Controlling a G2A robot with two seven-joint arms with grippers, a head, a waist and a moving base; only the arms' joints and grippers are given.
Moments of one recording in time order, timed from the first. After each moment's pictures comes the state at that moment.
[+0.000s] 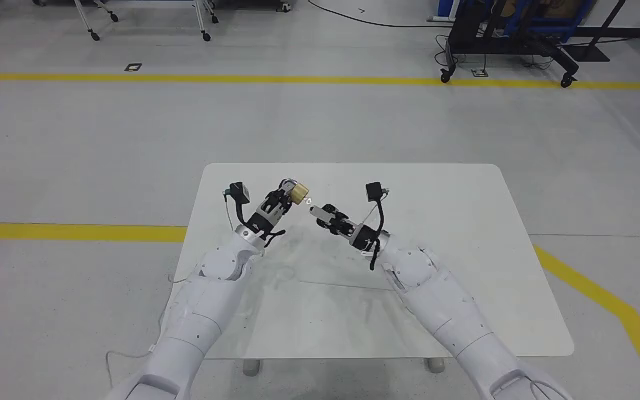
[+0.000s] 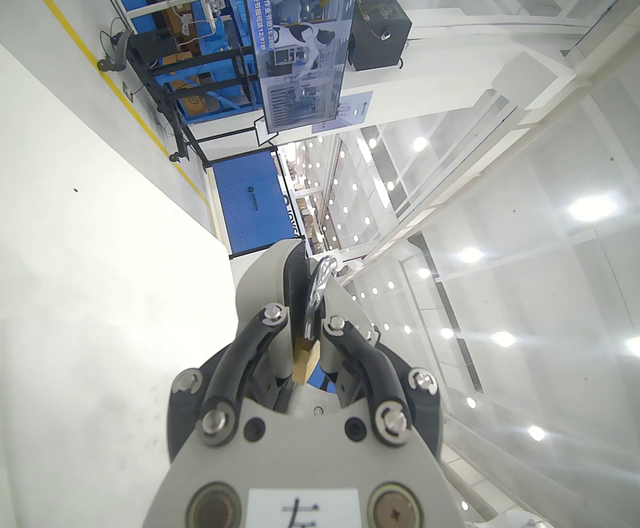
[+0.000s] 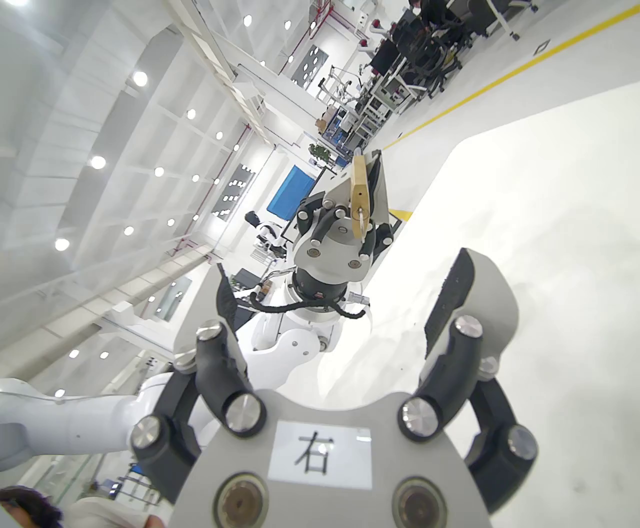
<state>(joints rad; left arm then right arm) 1.00 -1.41 -1.13 -0.88 -0.36 -0.59 -0.47 -1.08 -1.37 1.01 -1.07 0.04 -0.60 0.46</state>
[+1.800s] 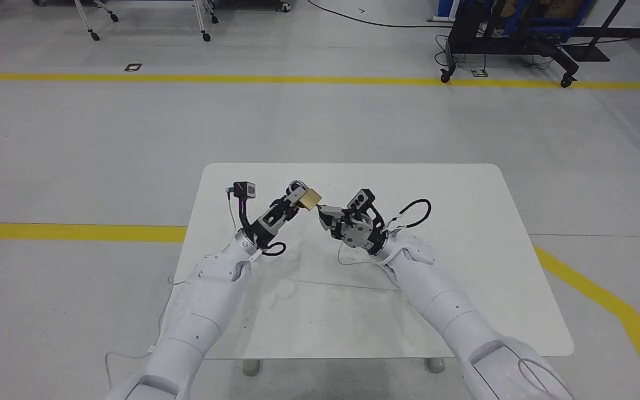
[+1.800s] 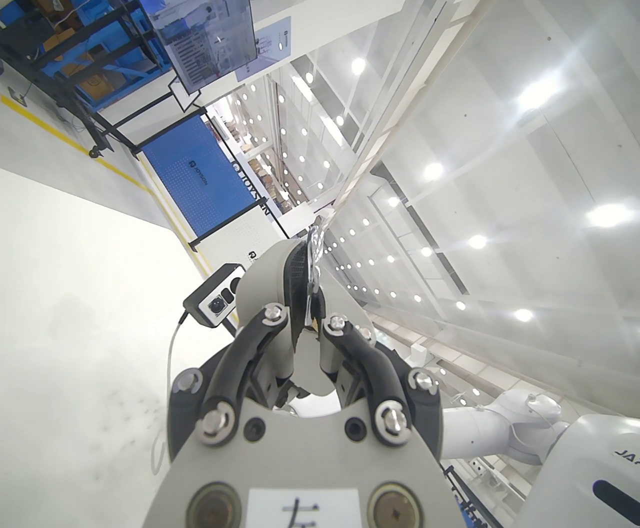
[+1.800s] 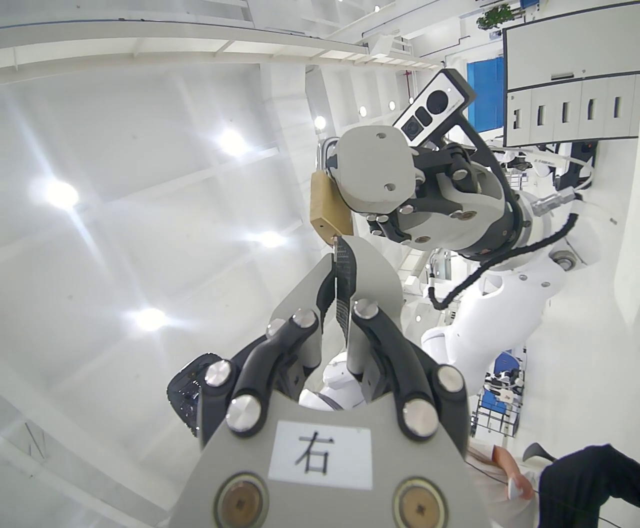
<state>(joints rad) 1.01 -1.40 -1.13 -0.87 -0.37 -0.91 -0.66 -0.92 -1.47 1.02 -0.65 1.07 -0.25 1.30</state>
